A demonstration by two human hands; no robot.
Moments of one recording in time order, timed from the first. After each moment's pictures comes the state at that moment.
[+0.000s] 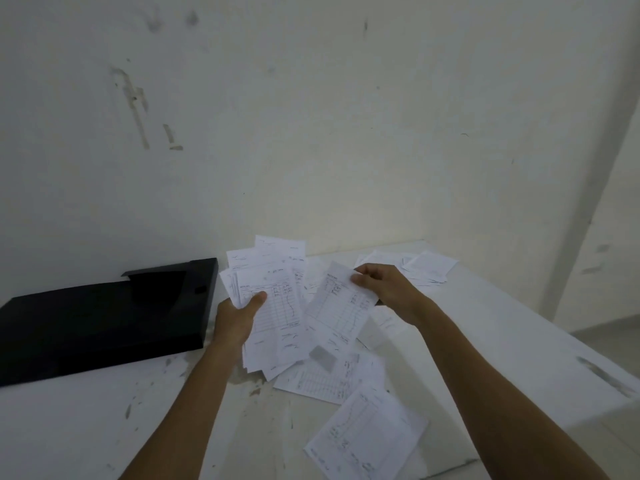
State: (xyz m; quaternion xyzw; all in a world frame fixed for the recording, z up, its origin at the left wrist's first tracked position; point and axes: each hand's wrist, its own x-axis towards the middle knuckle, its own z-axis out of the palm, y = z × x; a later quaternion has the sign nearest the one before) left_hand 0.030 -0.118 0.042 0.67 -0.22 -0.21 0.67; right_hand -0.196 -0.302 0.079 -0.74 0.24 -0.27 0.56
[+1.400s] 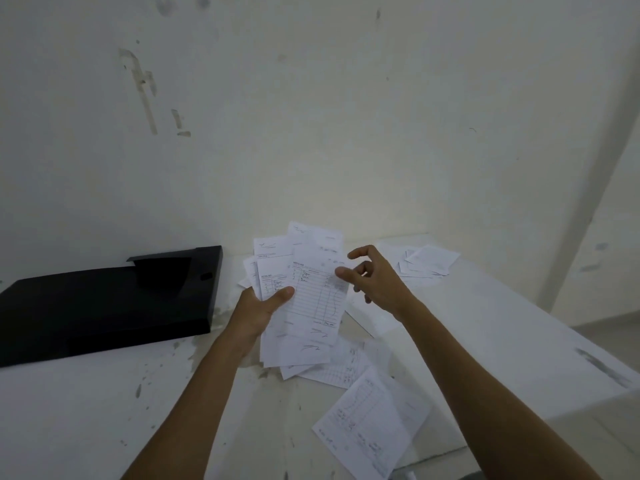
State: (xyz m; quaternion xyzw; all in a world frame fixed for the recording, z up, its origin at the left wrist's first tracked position) left_hand 0.012 -0.103 0.046 0.61 -0.34 -0.30 0.65; right_hand -0.177 -0.273 0.076 -0.78 0.26 -0.31 0.47
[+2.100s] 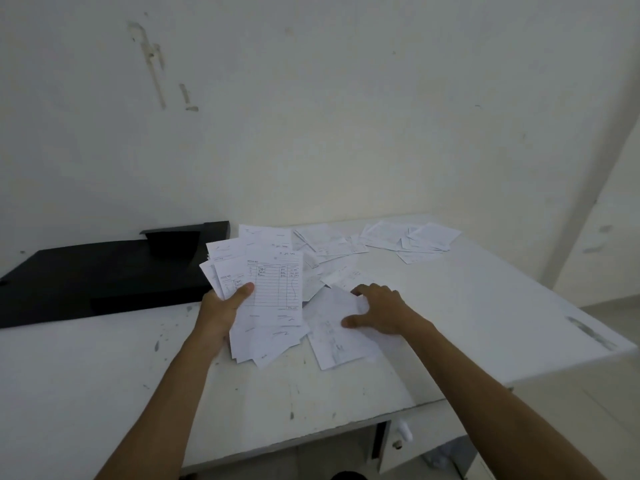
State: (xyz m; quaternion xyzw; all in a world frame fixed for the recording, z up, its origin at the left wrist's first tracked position) left_hand 0.032 -0.035 0.007 0.64 -0.24 -0.25 0.69; right_hand -0.204 -0.239 0.005 -0.92 0.35 -0.05 0.18
